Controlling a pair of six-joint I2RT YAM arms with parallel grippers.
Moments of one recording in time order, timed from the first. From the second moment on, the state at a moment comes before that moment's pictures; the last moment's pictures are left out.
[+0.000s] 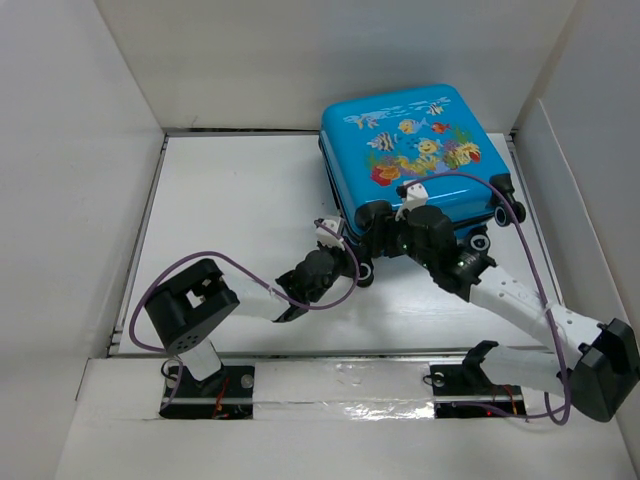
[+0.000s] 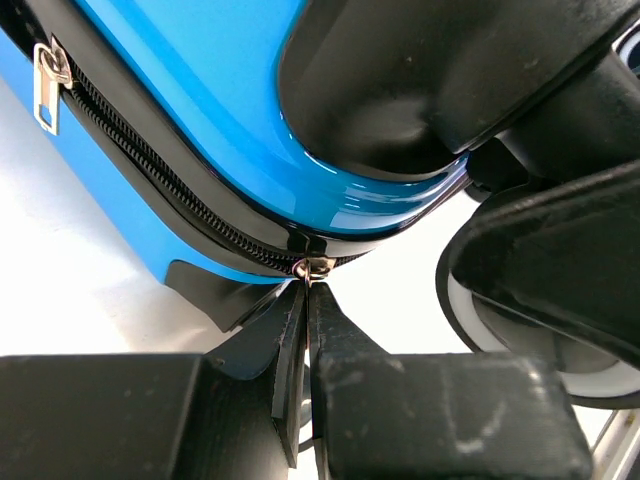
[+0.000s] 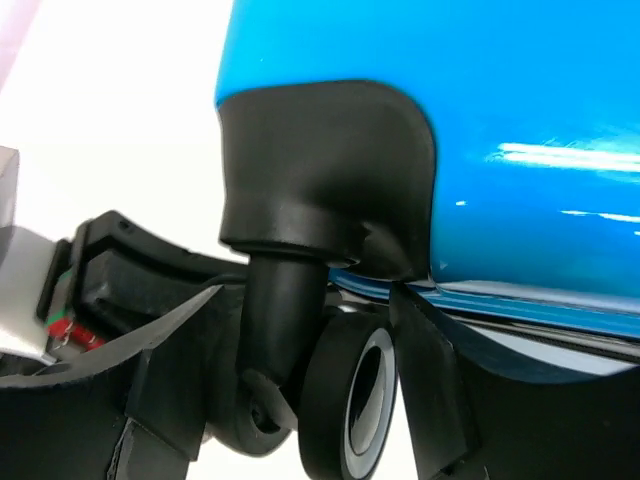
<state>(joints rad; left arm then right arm) -0.99 1.64 0.61 0.86 -0.35 -0.55 0.67 1.11 0.81 -0.12 0.09 0.40</state>
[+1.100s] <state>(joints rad) -0.99 1.64 0.59 0.88 -0.32 -0.54 0.87 1.23 1.00 -0.48 0.51 0.34</state>
